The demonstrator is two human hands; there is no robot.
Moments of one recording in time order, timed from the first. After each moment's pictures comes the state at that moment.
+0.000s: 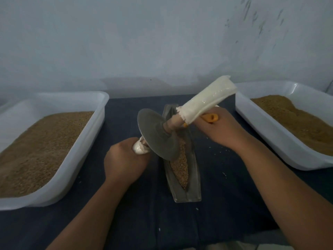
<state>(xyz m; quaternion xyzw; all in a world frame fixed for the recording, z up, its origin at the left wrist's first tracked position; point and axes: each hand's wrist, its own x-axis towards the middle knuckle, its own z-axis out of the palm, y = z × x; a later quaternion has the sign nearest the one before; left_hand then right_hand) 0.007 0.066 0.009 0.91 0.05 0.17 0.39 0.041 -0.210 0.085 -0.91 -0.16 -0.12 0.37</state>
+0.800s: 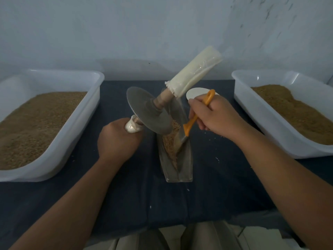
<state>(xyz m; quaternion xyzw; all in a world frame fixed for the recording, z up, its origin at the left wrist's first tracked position) 0.012 0.068 0.004 0.89 0.06 0.18 0.41 0.013 -0.201 0.098 -0.90 -0.17 -0.07 0.40</state>
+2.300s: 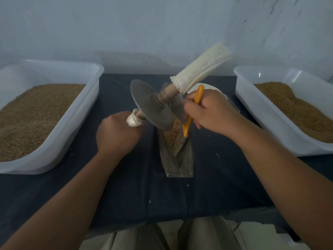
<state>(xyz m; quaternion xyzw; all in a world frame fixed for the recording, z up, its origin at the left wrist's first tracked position) 0.011 0.067 0.008 0.90 0.06 0.18 0.39 0.008 -0.184 0.106 -0.92 -0.22 -0.09 0.32</state>
